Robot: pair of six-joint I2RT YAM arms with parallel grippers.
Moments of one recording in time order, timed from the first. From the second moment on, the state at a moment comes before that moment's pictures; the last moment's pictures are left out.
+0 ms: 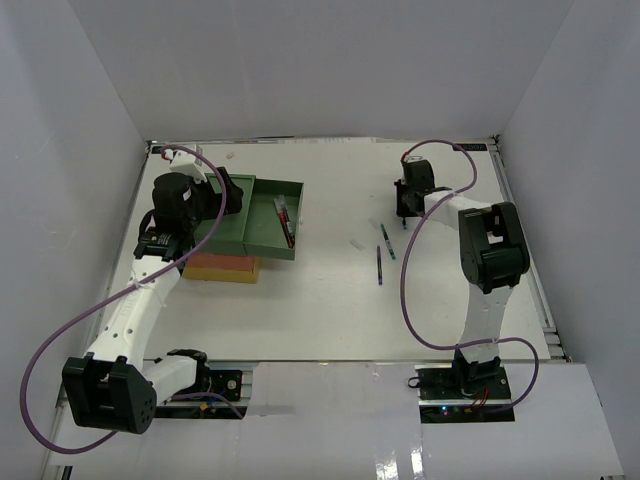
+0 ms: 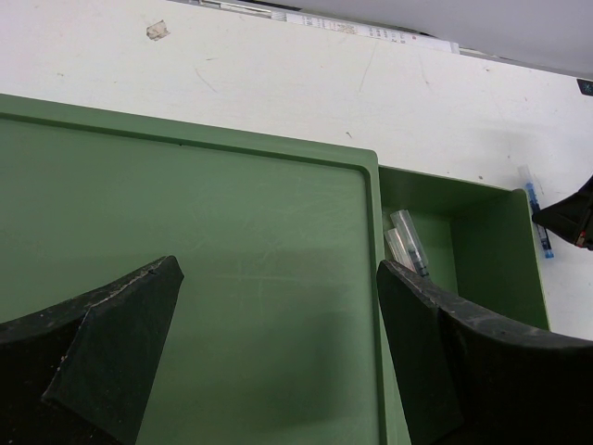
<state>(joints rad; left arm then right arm) -0.13 1.11 0.96 -0.18 0.06 -0.27 0.26 2.01 1.29 -0.13 0.11 0.13</state>
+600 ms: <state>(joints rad) -0.13 1.11 0.96 -0.18 0.06 -0.27 0.48 1.56 1.23 -0.10 0.06 0.28</state>
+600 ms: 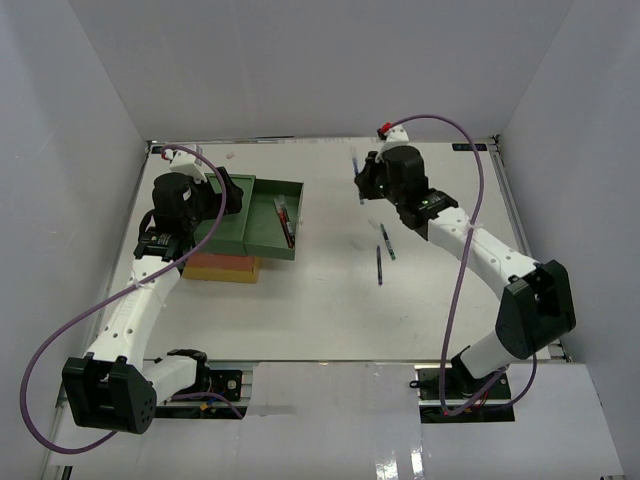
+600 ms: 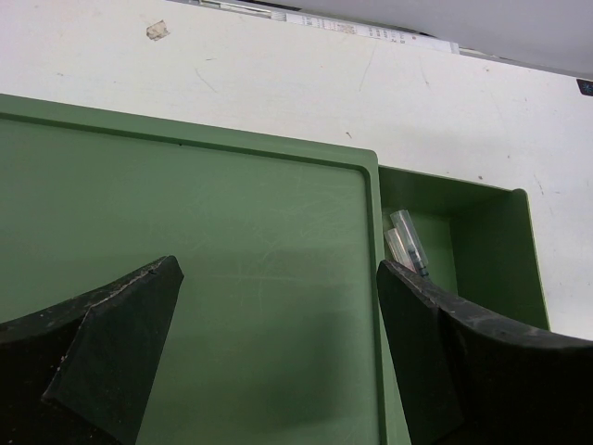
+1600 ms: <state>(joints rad) -0.13 1.10 0.96 -0.18 0.07 -0.27 0.93 1.71 1.41 0.02 0.11 0.43</state>
